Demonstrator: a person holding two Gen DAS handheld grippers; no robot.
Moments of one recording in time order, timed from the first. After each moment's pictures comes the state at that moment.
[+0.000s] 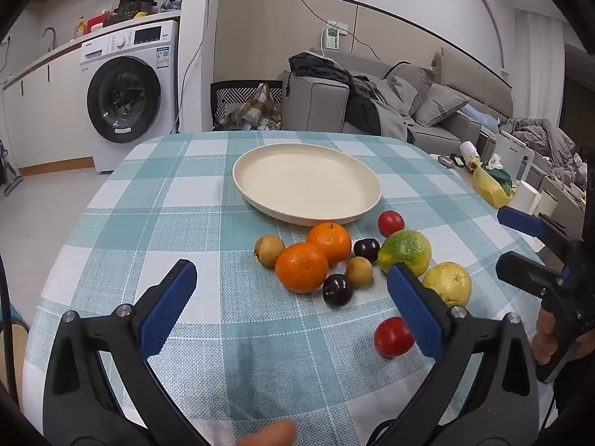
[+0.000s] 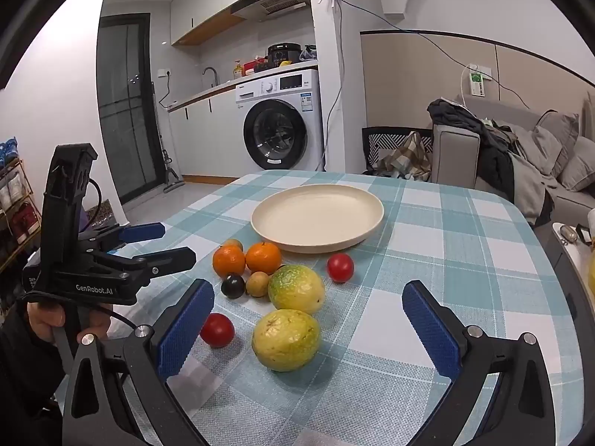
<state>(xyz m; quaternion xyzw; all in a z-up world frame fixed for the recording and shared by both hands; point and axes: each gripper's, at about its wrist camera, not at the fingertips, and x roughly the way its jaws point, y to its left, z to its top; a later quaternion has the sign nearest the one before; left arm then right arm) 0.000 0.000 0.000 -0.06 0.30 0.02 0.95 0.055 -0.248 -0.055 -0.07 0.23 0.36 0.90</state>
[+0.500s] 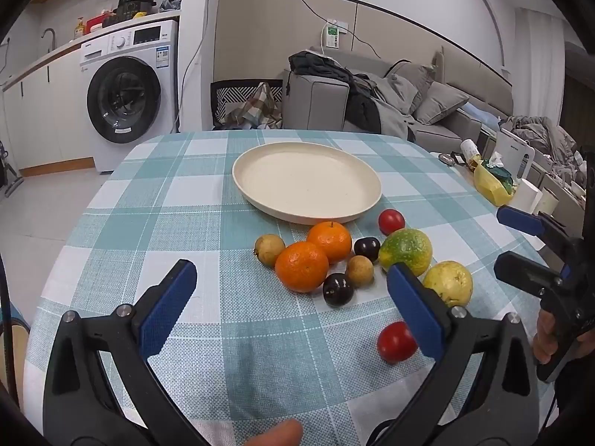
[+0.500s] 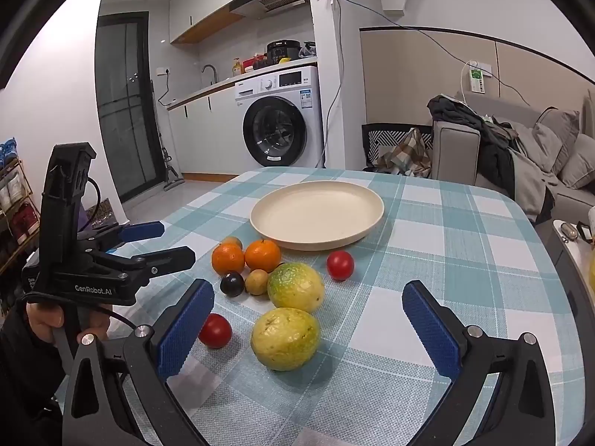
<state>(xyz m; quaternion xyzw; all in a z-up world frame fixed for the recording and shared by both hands) 0.001 0.000 -0.001 -0.06 0.29 0.02 0.95 0.059 -0.248 -0.057 -0.07 0.24 0.36 0.90</state>
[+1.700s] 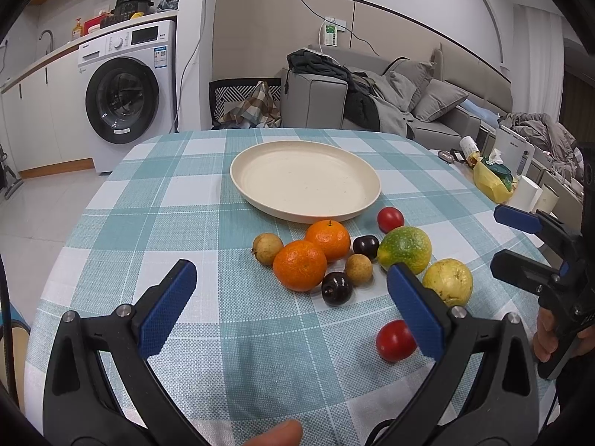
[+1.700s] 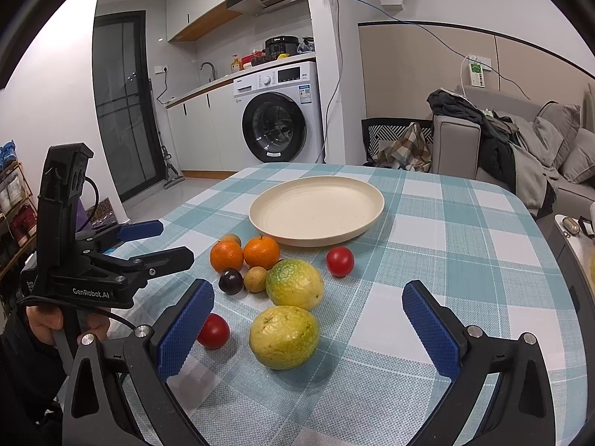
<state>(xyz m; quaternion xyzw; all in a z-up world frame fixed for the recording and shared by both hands) 0.001 -0.002 -0.003 -0.06 0.29 0.02 0.95 0.061 -0.246 -0.062 -0.07 0.25 0.36 0.90</state>
